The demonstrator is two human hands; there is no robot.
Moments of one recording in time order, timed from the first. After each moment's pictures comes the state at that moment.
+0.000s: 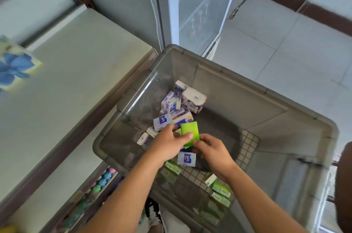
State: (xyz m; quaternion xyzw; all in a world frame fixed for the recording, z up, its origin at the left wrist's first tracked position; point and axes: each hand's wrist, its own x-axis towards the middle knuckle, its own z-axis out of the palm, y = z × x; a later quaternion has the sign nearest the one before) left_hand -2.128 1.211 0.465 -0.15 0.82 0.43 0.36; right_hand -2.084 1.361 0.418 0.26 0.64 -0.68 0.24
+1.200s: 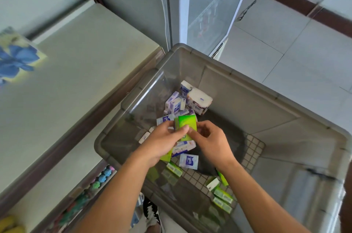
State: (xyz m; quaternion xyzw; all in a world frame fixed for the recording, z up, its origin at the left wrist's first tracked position) left_hand -2.138 1.188 0.447 -0.22 0.69 0.60 0.34; right_hand -2.115 1.347 0.442 0.16 0.75 -0.62 0.16
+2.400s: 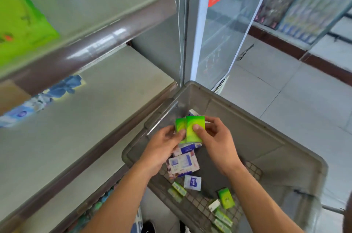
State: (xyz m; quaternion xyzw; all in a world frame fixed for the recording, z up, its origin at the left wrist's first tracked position) left_hand -2.128 1.167 0.554 -0.16 0.67 0.69 0.21; right_hand -2.130 1.327 0.560 0.10 0.71 -0.70 0.07
